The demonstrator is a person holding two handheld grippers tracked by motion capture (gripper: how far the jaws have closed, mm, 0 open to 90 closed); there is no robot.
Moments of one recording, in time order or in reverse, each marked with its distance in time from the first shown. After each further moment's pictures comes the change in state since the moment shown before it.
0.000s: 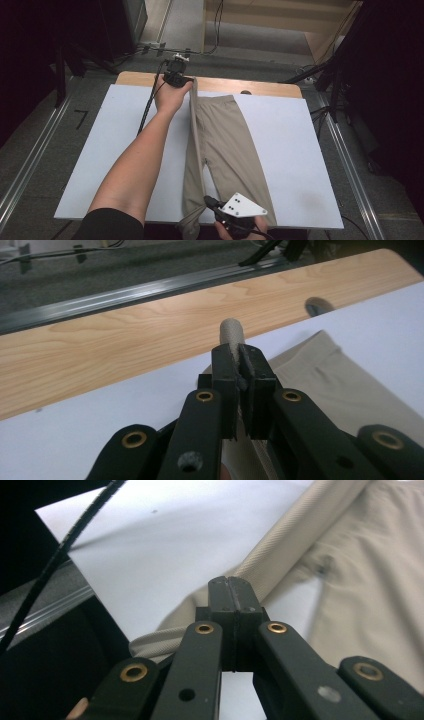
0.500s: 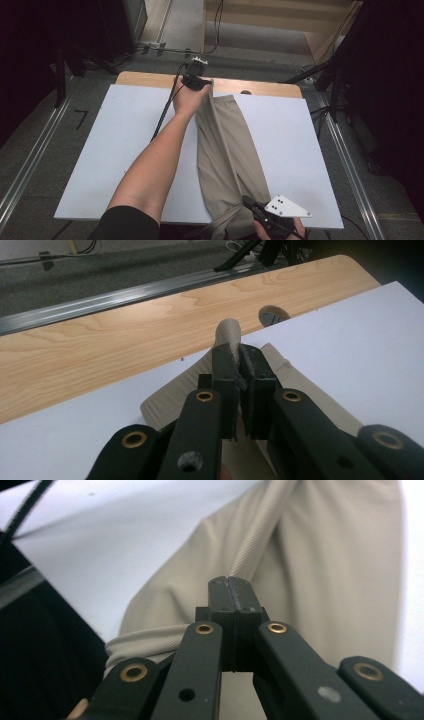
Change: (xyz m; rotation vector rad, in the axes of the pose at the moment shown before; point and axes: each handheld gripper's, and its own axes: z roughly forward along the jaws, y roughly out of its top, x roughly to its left) left arm -0.045 0.007 0.025 -0.011 -0.052 0.025; right arm -0.057 -0.034 -0.057 0.027 -0.107 0.091
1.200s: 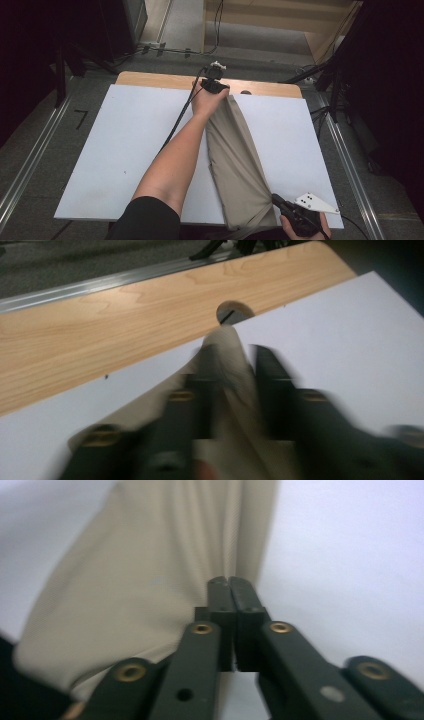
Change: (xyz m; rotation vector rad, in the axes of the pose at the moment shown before) left arm -0.032 0.003 0.046 0.021 -0.081 -0.017; right arm -0.053 -0.027 -0.023 0.080 -0.190 0.182
